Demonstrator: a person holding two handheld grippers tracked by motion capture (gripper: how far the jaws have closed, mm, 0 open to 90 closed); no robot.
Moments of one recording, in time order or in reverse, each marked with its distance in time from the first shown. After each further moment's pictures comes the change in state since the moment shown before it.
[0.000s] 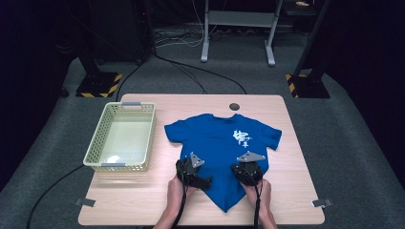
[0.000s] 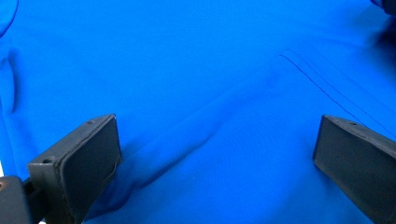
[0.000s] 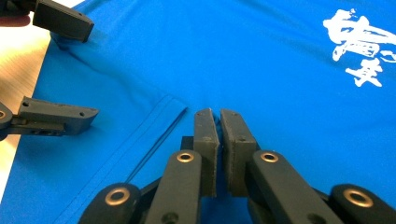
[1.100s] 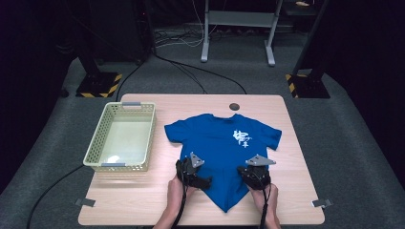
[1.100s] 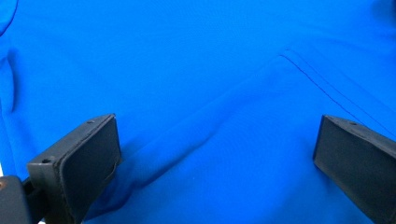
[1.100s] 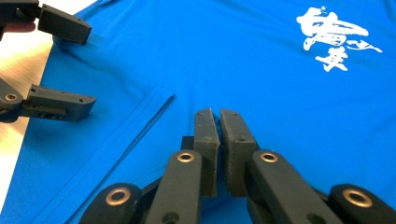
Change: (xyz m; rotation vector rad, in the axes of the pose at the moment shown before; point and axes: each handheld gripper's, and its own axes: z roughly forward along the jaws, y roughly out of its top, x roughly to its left) left arm 0.000 0.000 0.000 0.000 0.000 -0.001; right arm -0.010 -0.014 -0.021 -0.047 -0.007 0.038
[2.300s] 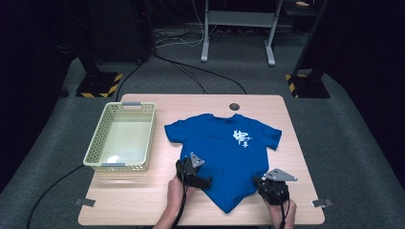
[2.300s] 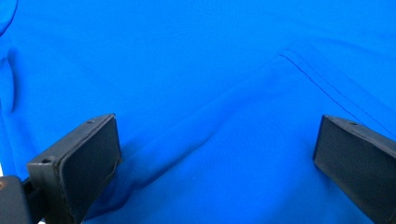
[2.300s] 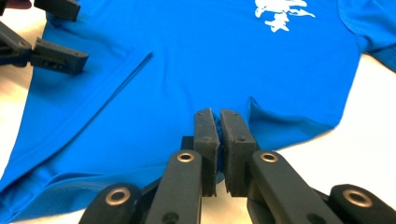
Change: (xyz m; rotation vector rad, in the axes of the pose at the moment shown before) left arm 0.000 0.000 0.000 0.000 0.000 0.000; right arm -0.010 -0.037 -0.054 -0.019 -0.067 0.036
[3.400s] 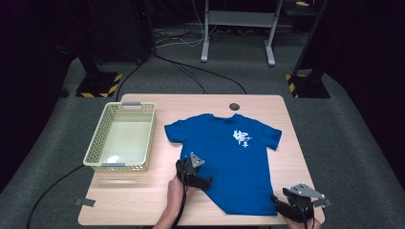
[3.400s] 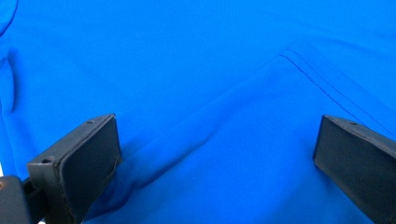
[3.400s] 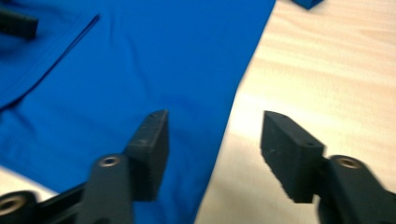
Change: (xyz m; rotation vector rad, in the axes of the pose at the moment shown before) left arm 0.000 0.000 0.000 0.000 0.000 0.000; right arm -0.028 -0.037 -0.048 0.033 -0.106 0.108
